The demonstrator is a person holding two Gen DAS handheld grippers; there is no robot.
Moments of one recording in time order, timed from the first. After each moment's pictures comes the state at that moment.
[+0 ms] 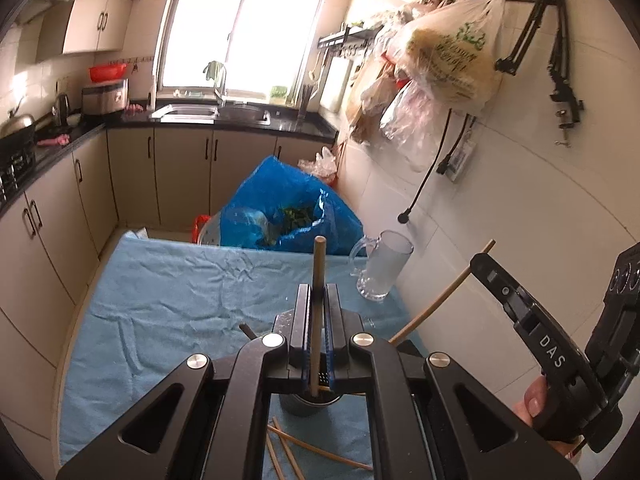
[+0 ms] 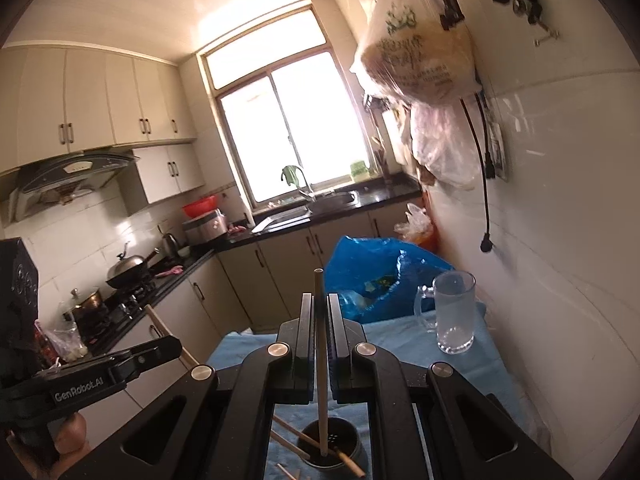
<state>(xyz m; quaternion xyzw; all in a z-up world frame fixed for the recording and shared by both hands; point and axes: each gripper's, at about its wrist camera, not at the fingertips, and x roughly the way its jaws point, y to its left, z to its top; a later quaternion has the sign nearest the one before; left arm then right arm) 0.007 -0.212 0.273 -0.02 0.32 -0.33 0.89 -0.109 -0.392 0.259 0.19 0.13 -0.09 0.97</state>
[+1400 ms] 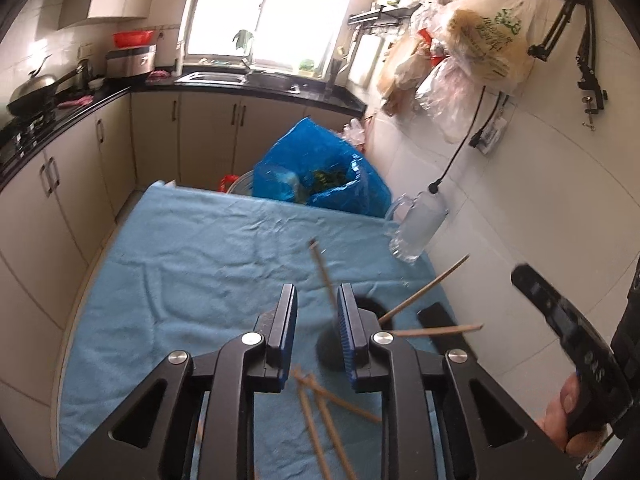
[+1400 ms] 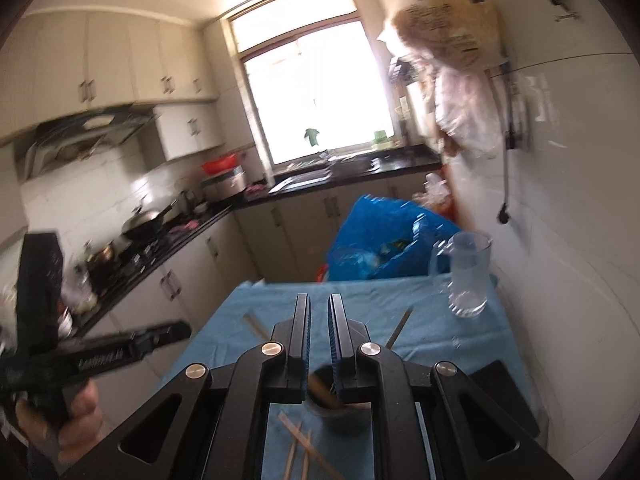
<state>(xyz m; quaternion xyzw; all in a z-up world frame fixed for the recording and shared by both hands) -0.003 -0.148 0.217 -0.03 0.37 -0.29 0.88 -0.128 -0.356 0.222 0.15 0.19 -0.03 0.97</state>
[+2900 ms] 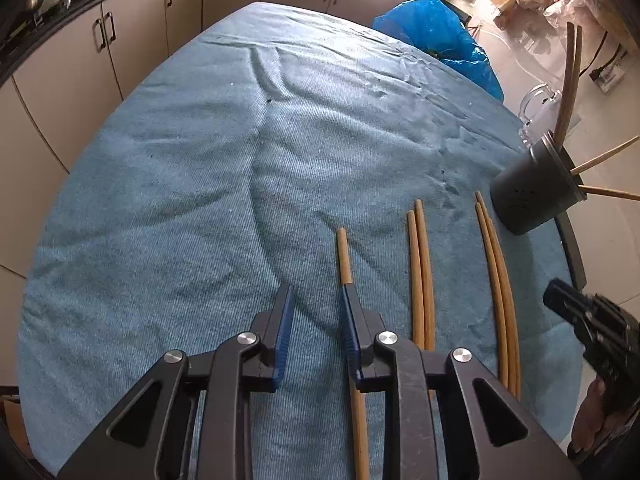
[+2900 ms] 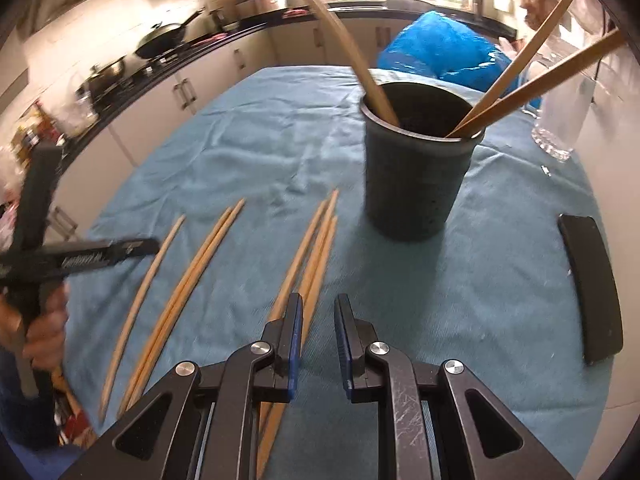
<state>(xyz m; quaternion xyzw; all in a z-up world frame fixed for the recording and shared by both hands) 0.013 -0.054 0.013 -0.02 0.54 -0.18 0.82 -0.081 -0.303 0.026 0.07 0.46 0.06 0.88</state>
